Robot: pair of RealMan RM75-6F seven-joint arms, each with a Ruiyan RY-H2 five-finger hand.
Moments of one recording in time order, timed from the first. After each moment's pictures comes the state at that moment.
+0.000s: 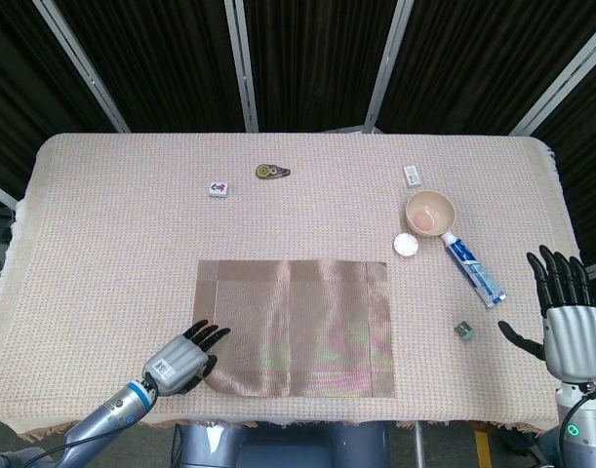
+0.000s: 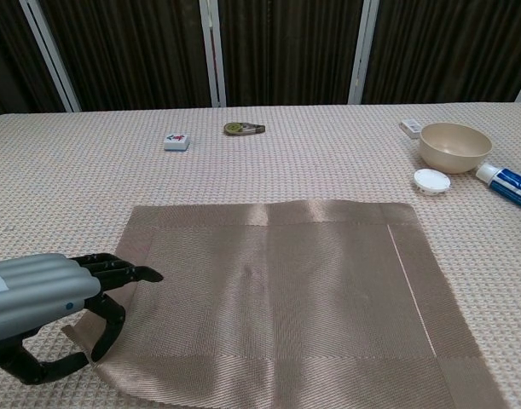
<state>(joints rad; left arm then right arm) -0.56 -1.38 0.18 -1.78 1.41 0.95 0.45 0.11 -1.19 0.14 -1.62 -1.56 1.65 -0.09</state>
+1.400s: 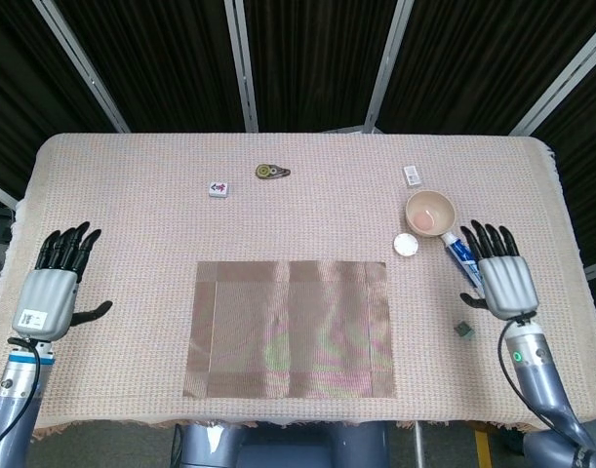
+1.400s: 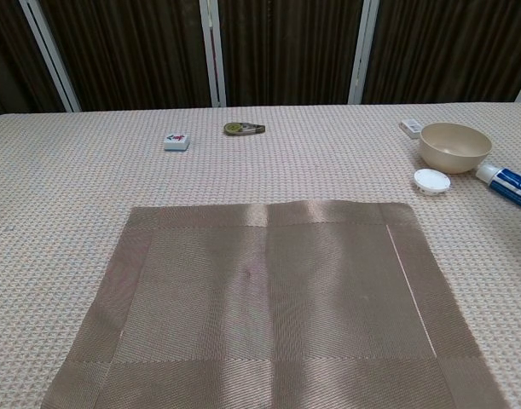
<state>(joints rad) -0.34 -1.17 -0.06 -1.85 1.33 1.48 0.34 0.39 -1.28 0.24 -1.48 -1.29 1.15 -0.28</state>
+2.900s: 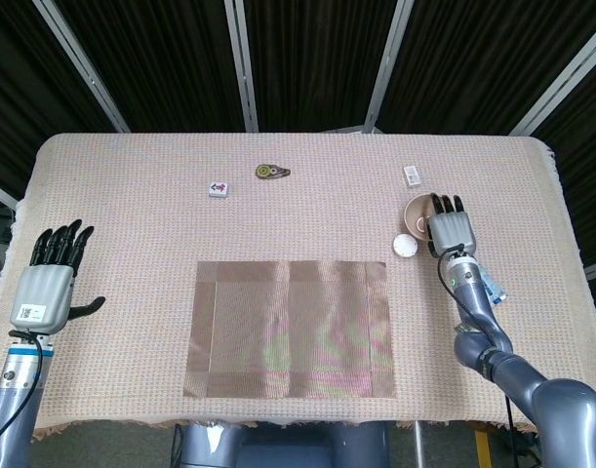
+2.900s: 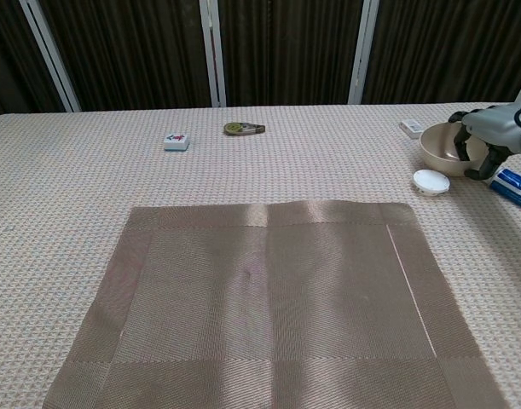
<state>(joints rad) -0.32 -1.19 -0.12 -1.82 1.27 1.42 0.39 0.78 -1.74 0.24 -0.65 -1.08 0.73 -0.28</state>
